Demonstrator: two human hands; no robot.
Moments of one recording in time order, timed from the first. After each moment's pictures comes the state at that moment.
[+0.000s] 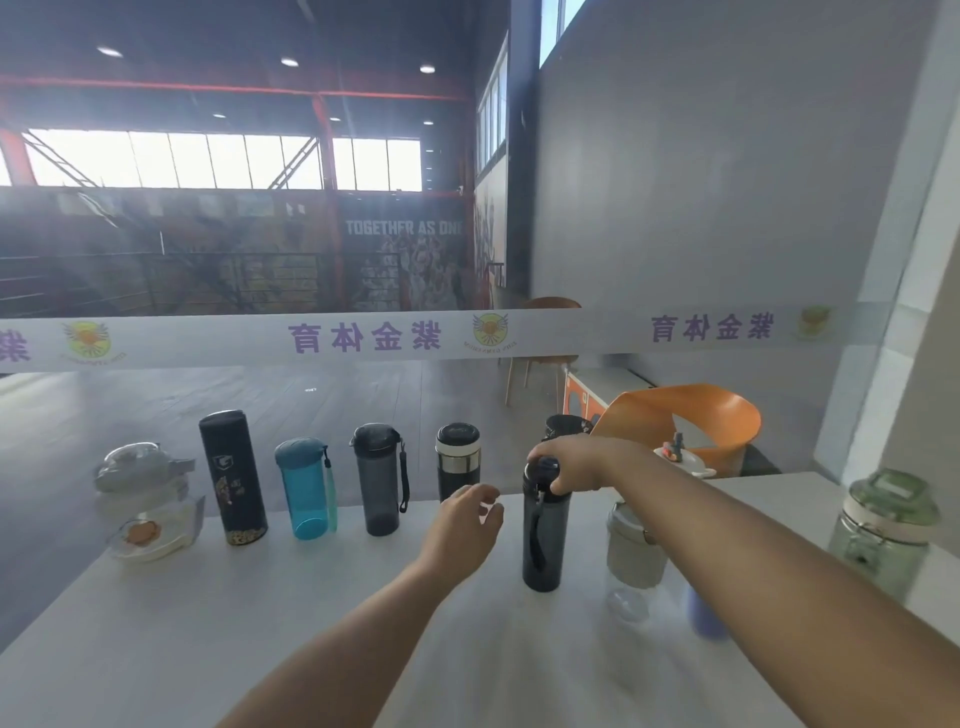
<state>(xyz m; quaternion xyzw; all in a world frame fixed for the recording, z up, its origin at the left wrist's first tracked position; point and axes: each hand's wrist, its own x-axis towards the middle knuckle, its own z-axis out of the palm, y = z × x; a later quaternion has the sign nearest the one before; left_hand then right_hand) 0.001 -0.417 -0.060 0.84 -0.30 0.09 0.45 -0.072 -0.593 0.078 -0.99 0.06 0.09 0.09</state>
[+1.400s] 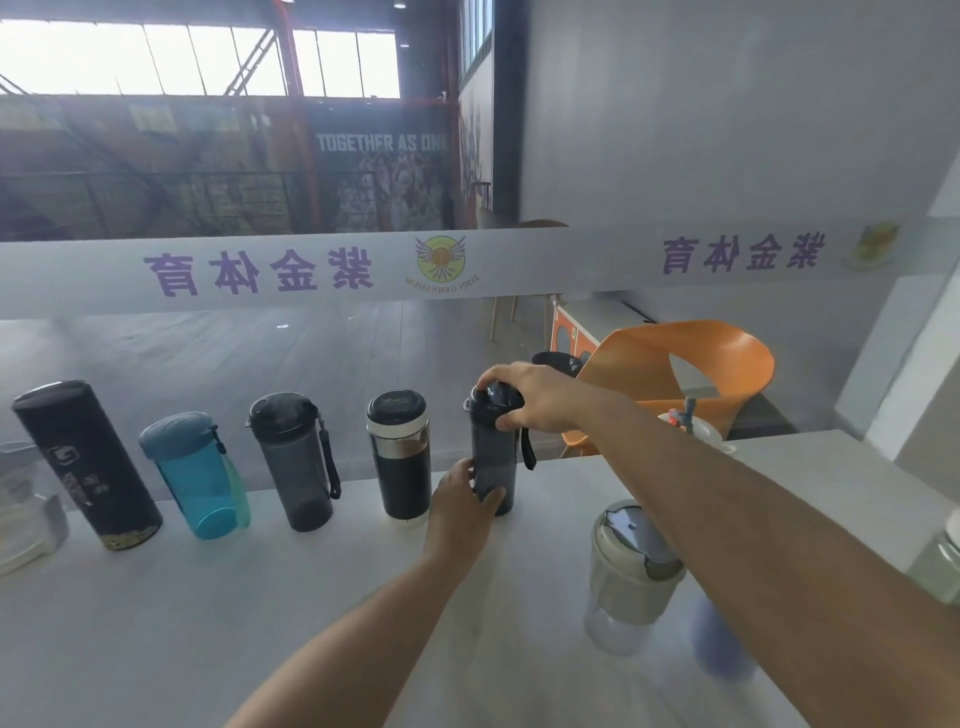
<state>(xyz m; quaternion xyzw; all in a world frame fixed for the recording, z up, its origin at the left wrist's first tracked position) 0.083 -0.534 -0.133 0.86 -0.16 0.02 0.49 0.058 -0.682 0.035 -0.98 -0.05 -0.02 0.20</state>
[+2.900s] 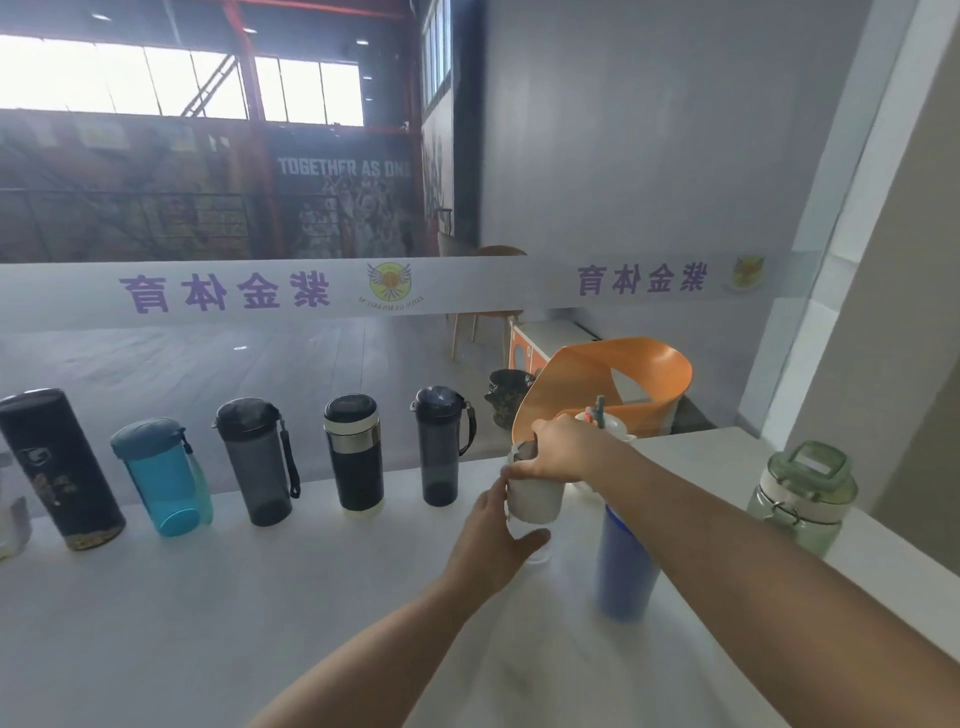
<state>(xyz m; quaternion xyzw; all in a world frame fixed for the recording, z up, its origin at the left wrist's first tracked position) -0.034 -0.578 -0.116 0.83 -0.31 -0.05 0.45 -0.070 -0.710 0.024 -0.99 0.15 0.04 0.01</state>
